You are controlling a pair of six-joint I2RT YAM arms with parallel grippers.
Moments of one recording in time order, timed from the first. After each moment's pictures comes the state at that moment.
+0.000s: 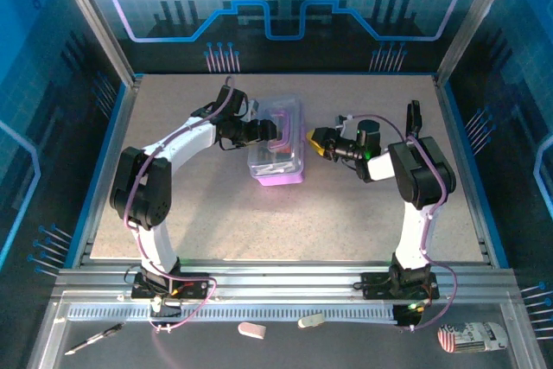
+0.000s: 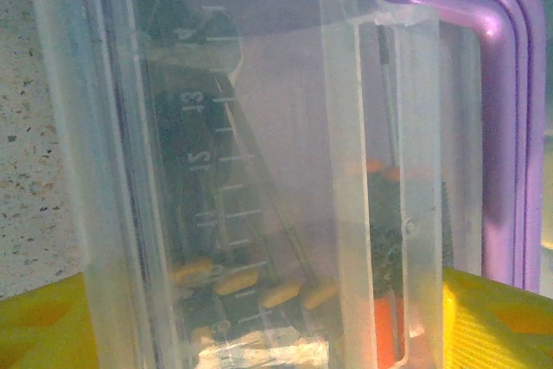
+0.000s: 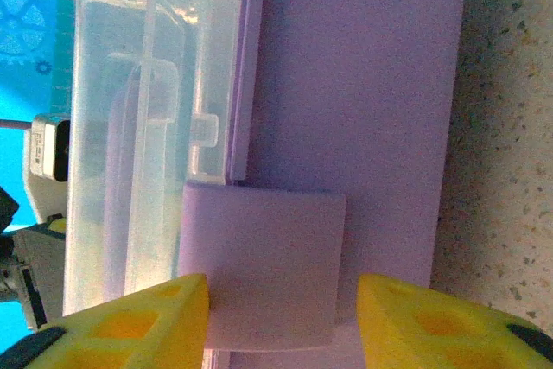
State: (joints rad) left arm -0.32 1.84 1.37 -0.49 0.42 -0.51; right arm 0.19 2.00 0.84 0.87 -0.87 1.12
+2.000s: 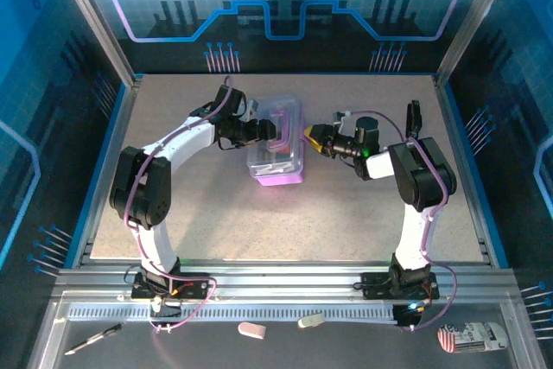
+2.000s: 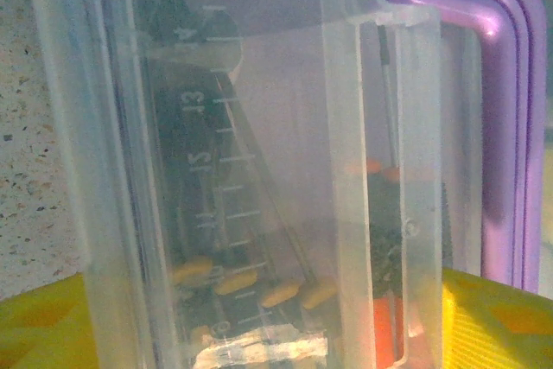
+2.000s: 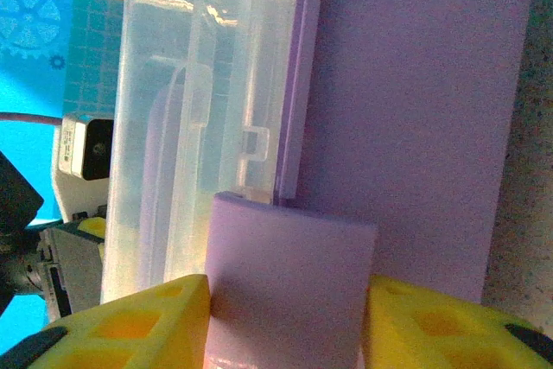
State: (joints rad) left arm -0.31 1.84 1.36 -0.49 0.45 -0.50; right arm 0.21 1.98 0.86 0.86 -0.87 1.12
